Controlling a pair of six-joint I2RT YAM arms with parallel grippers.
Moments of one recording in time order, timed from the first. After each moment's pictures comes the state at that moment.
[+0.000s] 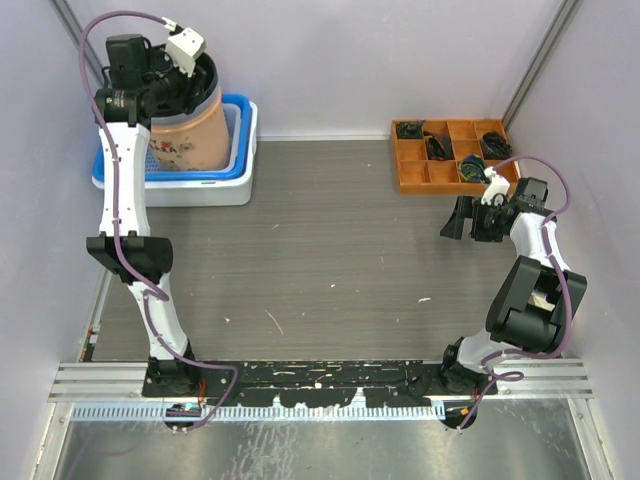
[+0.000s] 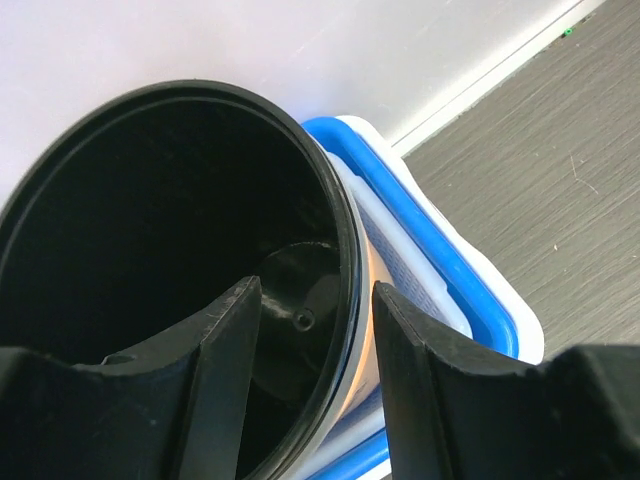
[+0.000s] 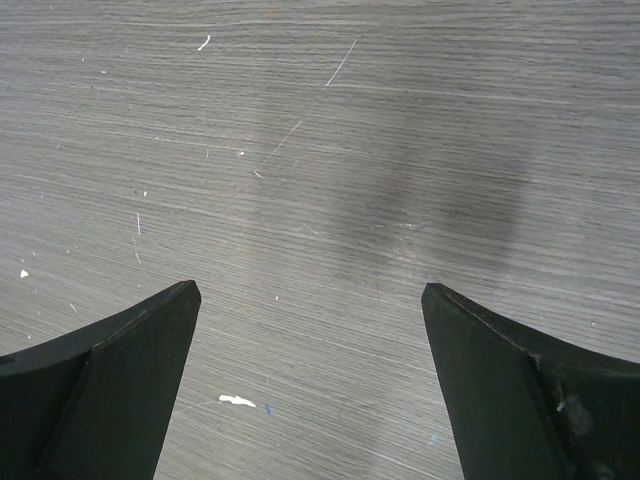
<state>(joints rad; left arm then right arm) 0.02 2.05 2.59 -0.91 0.41 0.55 -0.42 1.53 1.06 -0.58 -0.61 -0.28</state>
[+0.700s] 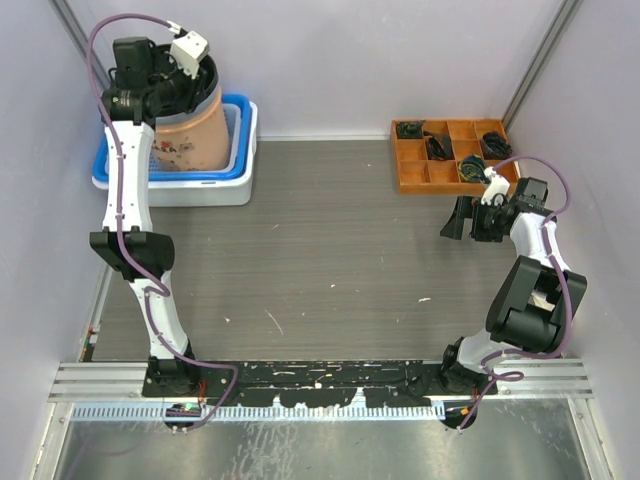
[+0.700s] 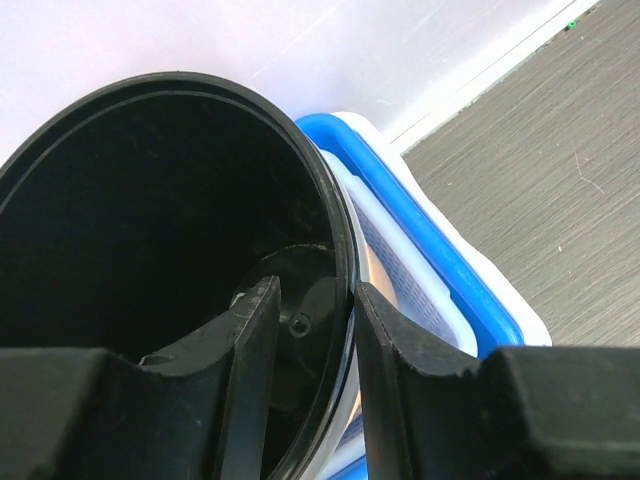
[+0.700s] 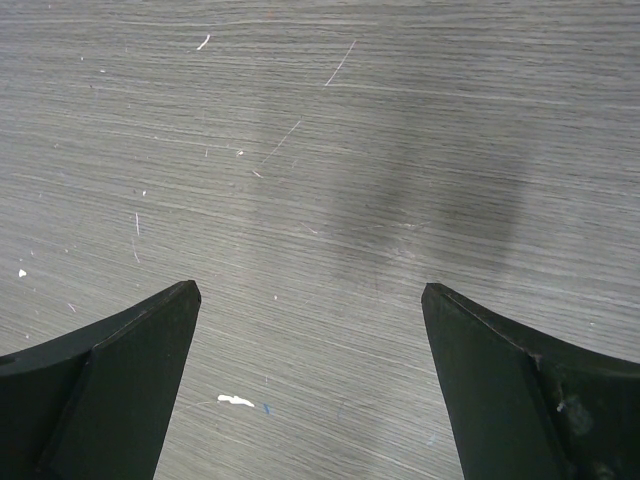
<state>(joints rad) 0.02 2.09 2.58 -0.89 0.41 0.54 -0.42 1.53 1.06 -0.58 -0.61 -0.29</state>
